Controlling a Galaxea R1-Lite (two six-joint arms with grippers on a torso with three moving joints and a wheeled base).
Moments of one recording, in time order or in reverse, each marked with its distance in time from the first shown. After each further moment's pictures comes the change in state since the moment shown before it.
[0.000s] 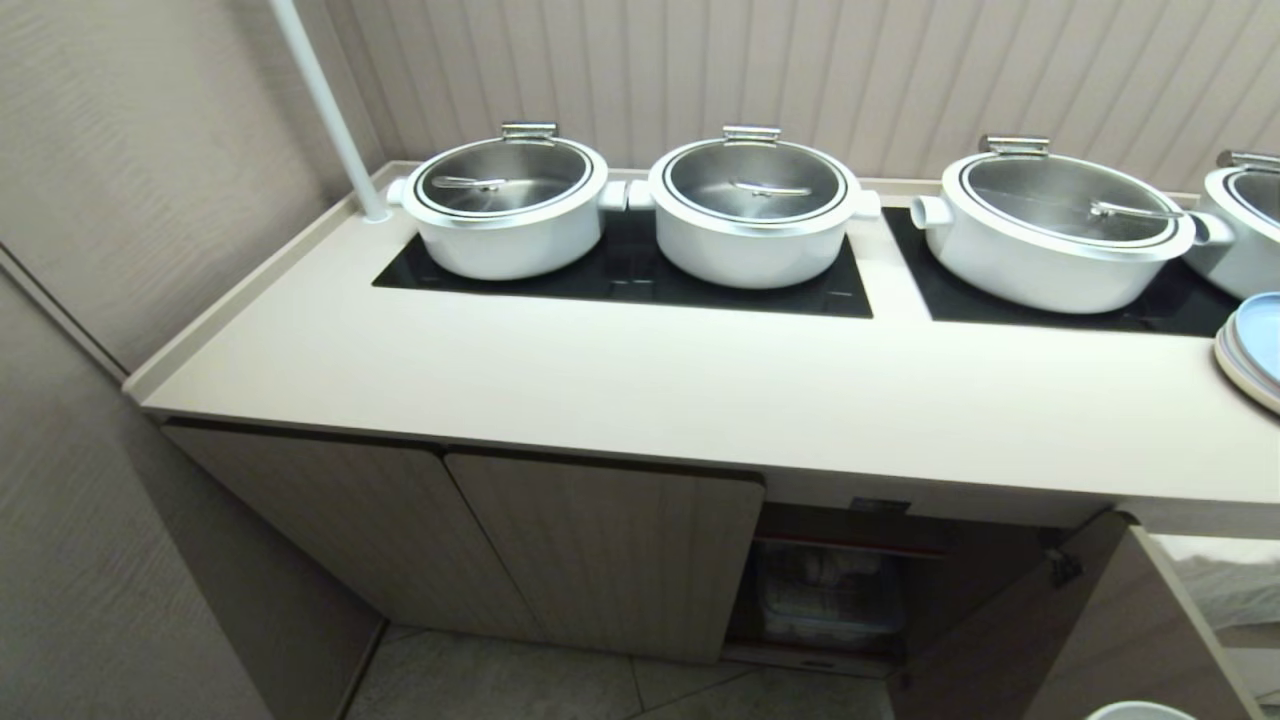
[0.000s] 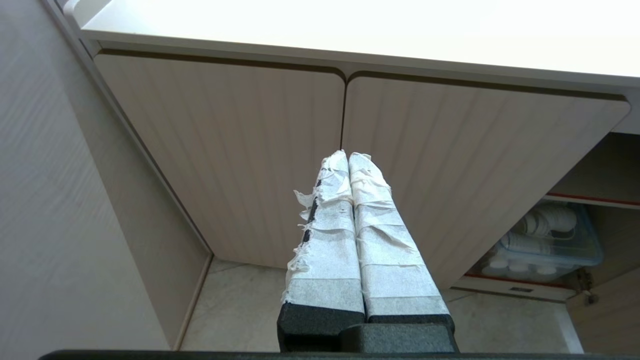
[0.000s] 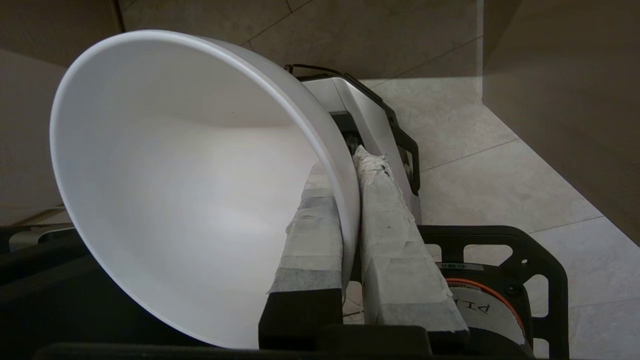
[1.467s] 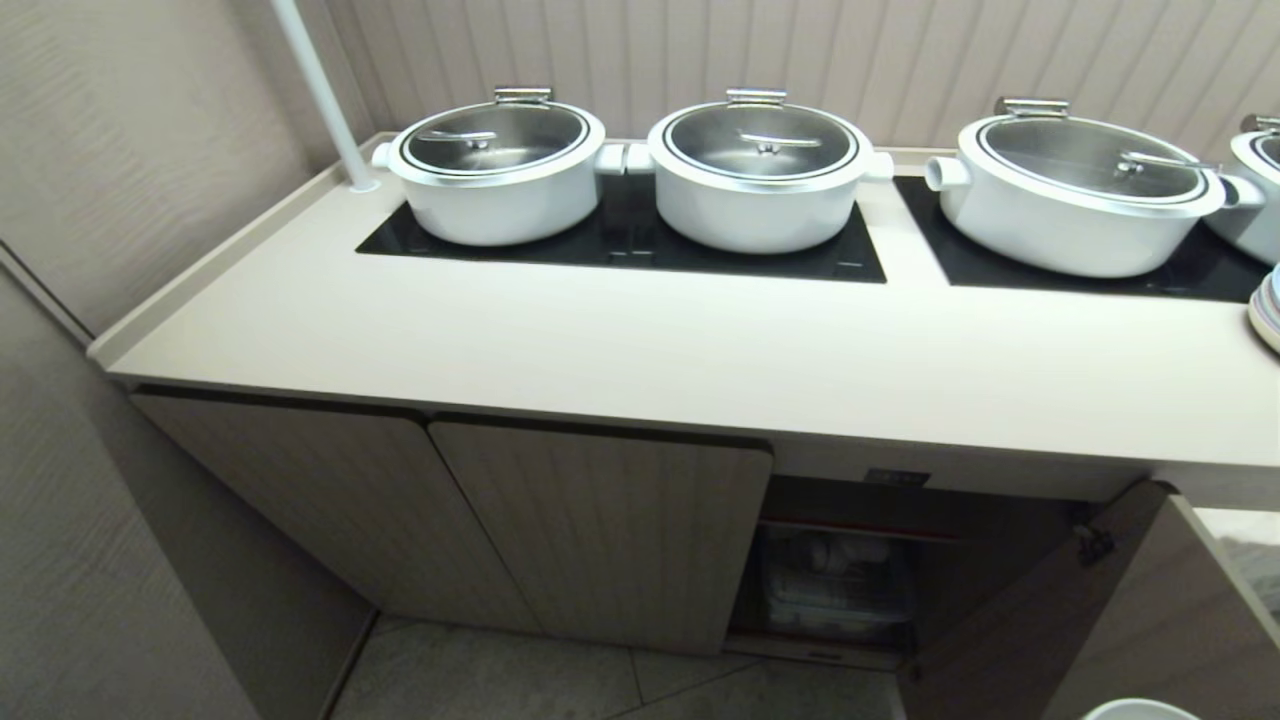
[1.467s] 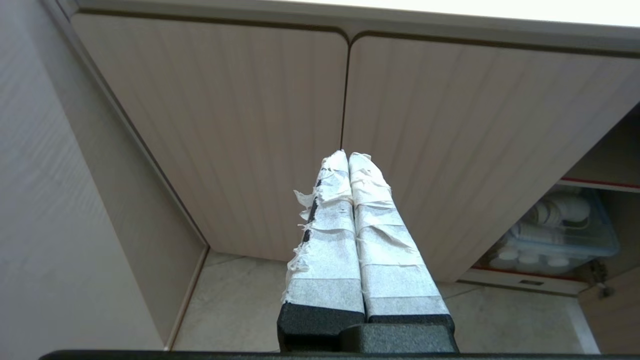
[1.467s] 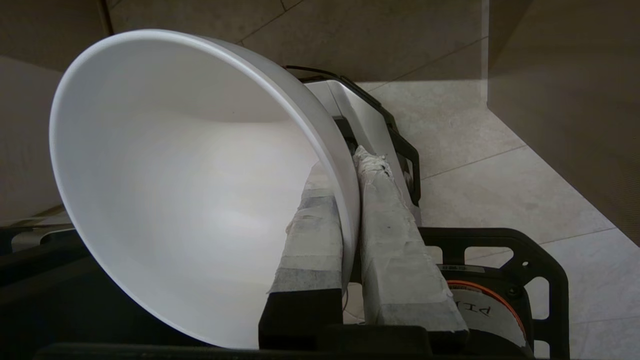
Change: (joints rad) left arm 0.000 0.000 0.000 -0.001 0.000 0.000; right arm 0.000 0.003 -0.004 -0.003 0.001 -0.002
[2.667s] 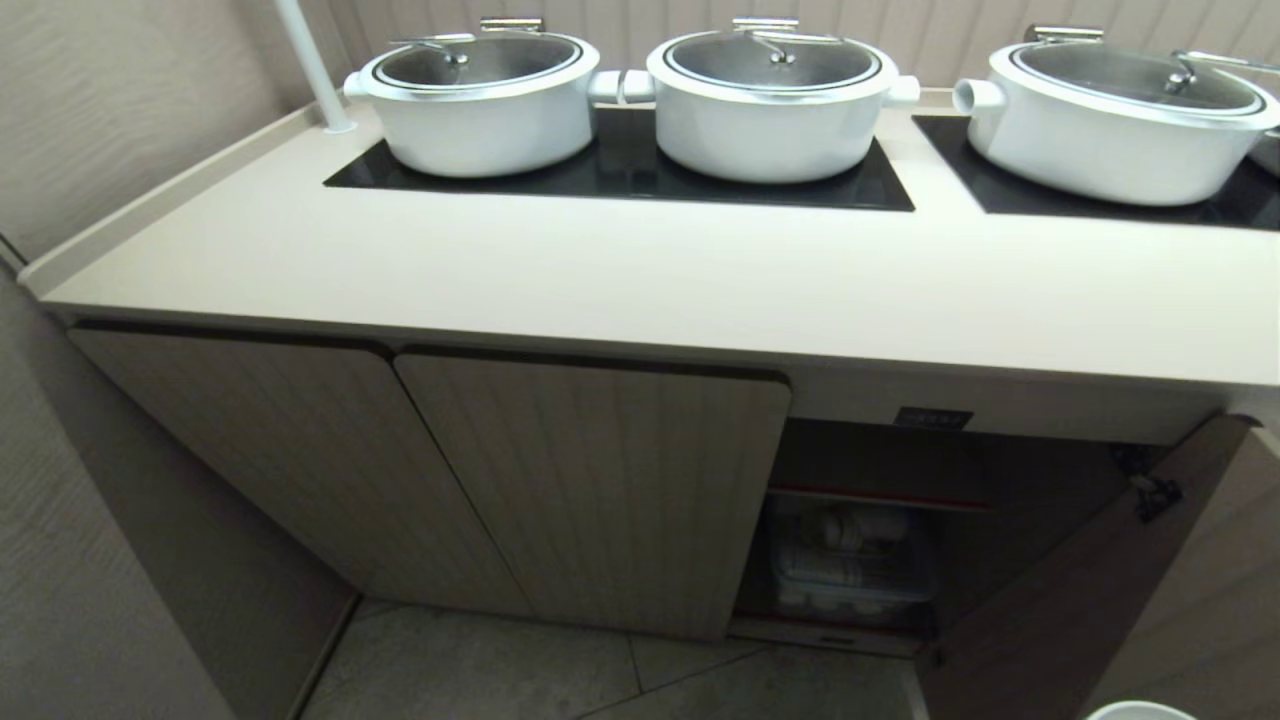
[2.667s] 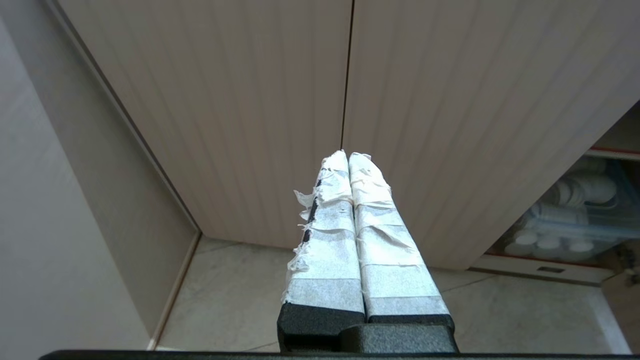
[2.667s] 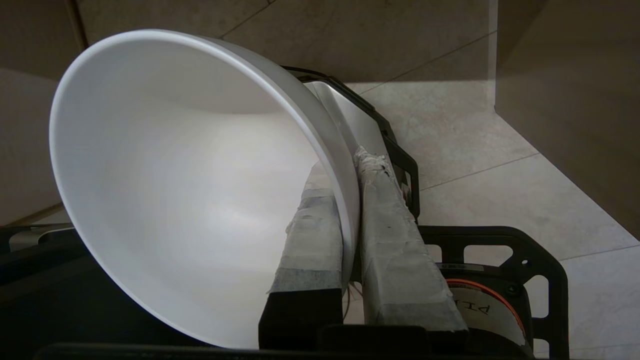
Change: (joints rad) left arm 0.000 0.000 0.000 0.000 0.000 0.000; right arm 0.000 0.000 0.003 0.001 -0.001 0.000
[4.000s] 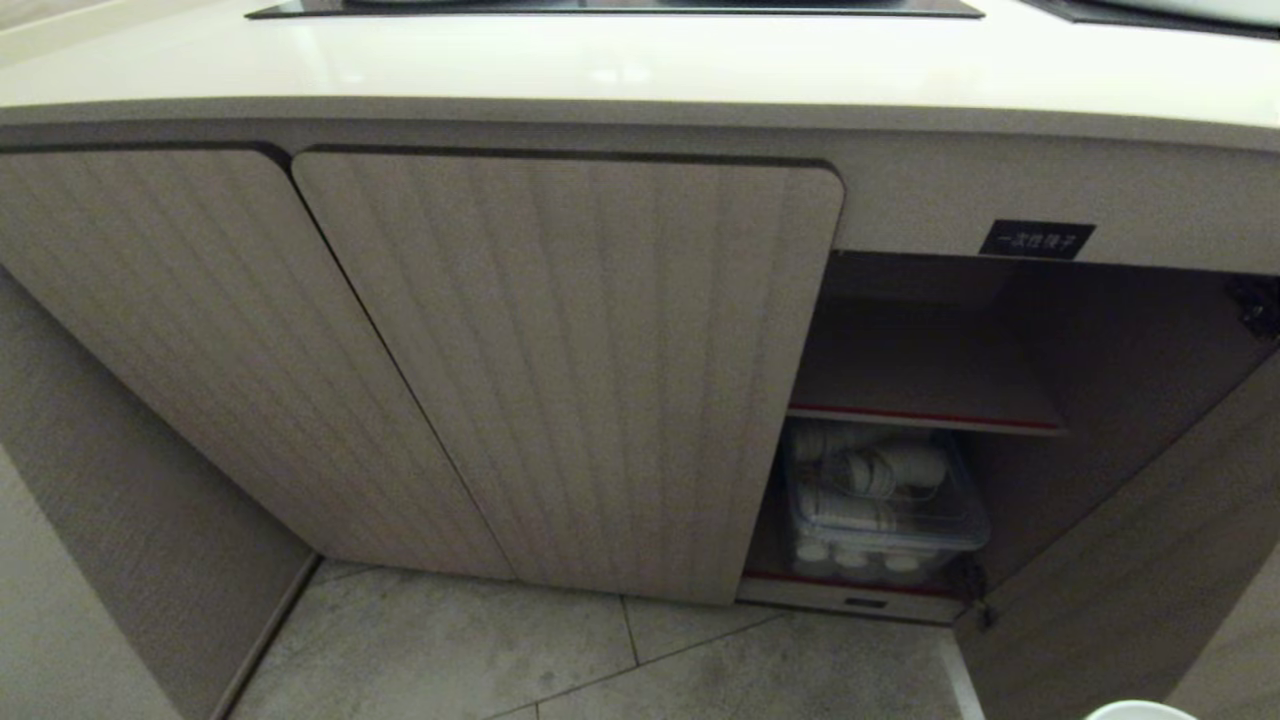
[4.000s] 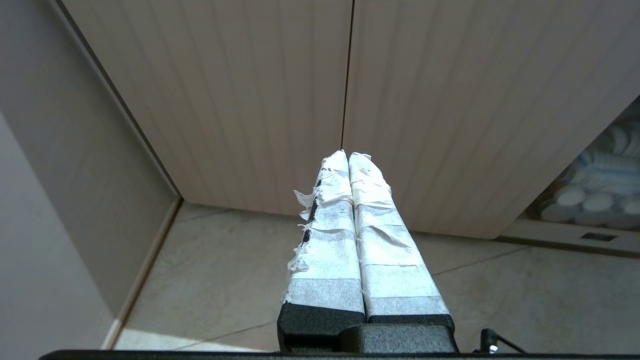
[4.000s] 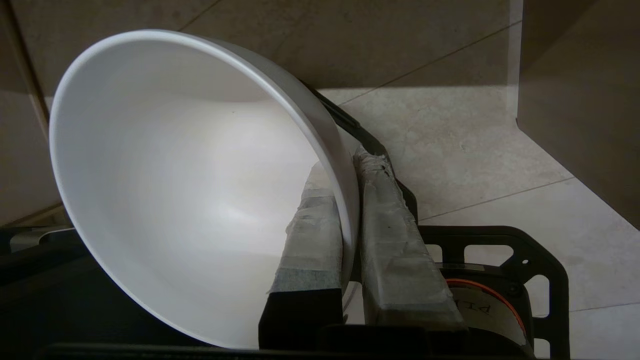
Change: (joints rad) left arm 0.000 0.000 0.000 0.000 0.000 0.000; right arm 0.000 0.000 0.000 0.000 0.000 0.001
